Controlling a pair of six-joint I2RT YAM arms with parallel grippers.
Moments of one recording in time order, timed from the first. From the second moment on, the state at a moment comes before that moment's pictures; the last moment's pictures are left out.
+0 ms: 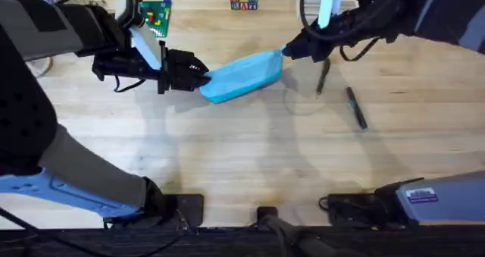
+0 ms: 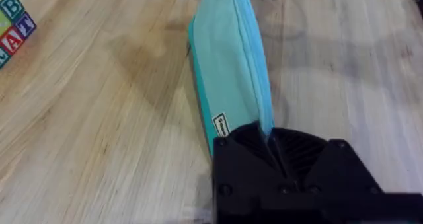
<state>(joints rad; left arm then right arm) 0.23 1.78 1.05 -0.94 1.13 1.62 0.20 1.62 1.15 -0.51 -0.57 -0.44</state>
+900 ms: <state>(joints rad) 0.23 1.78 1.05 -0.94 1.12 1.62 0.35 1.61 1.15 -0.49 -0.54 -0.40</state>
